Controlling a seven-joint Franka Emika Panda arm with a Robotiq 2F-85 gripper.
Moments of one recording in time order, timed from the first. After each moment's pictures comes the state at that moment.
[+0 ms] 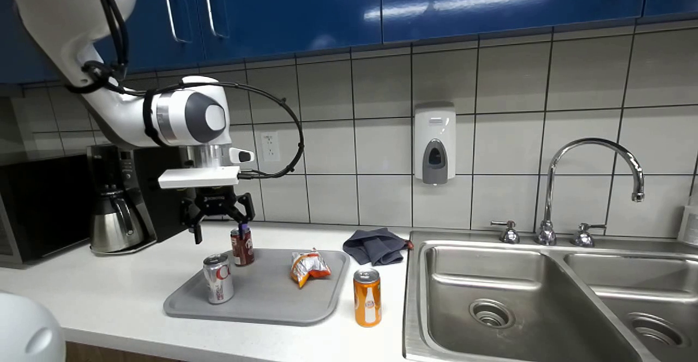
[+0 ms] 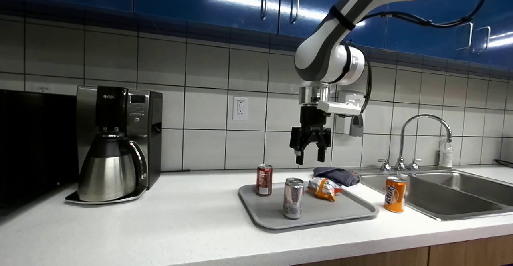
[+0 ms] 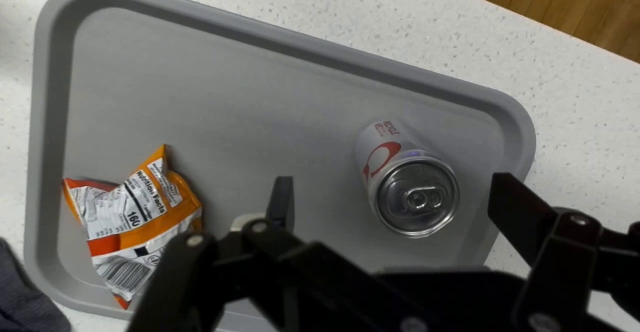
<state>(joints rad) 0.14 -0.01 0.11 -2.33 0.01 2.29 -0.16</state>
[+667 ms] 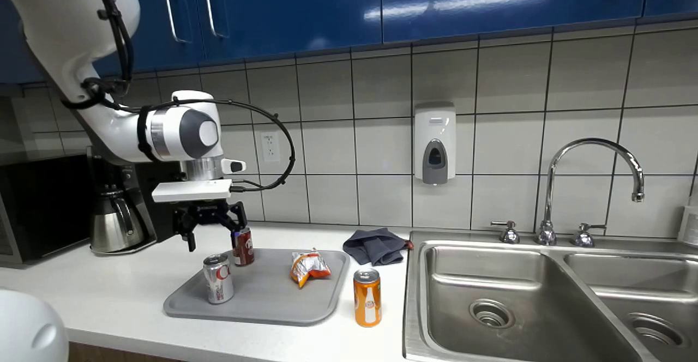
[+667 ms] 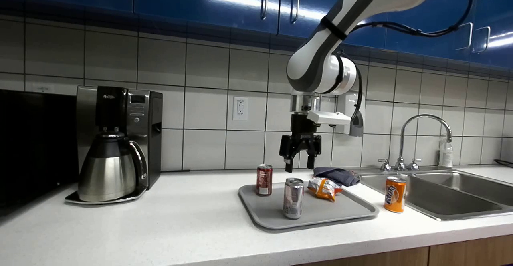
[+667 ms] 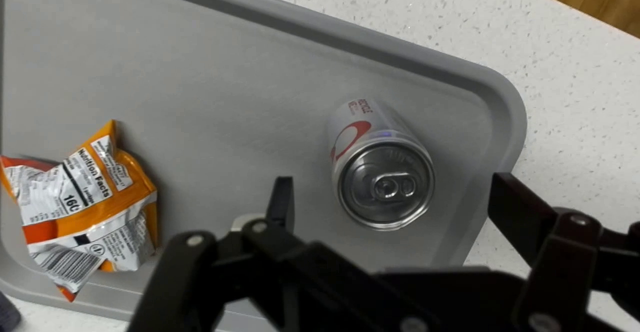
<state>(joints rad) 0.16 0.06 0.13 -2.33 0.01 2.40 -0.13</state>
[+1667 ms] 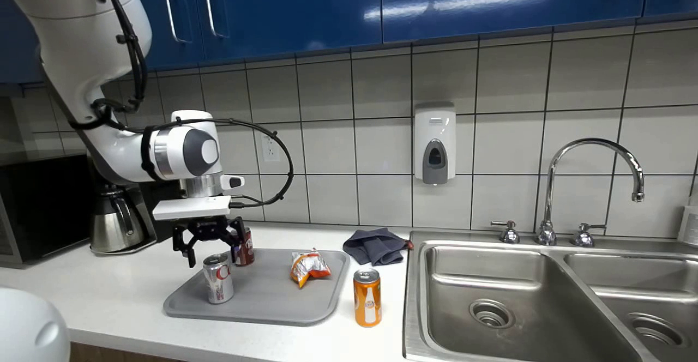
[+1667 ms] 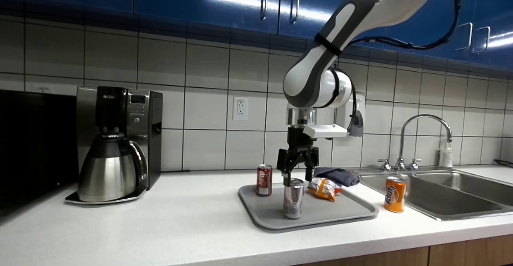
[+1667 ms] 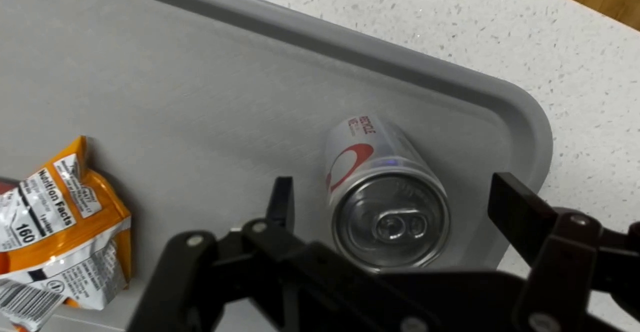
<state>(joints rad) 0.18 0.14 0.14 -2.33 -0.03 2.45 -0.10</state>
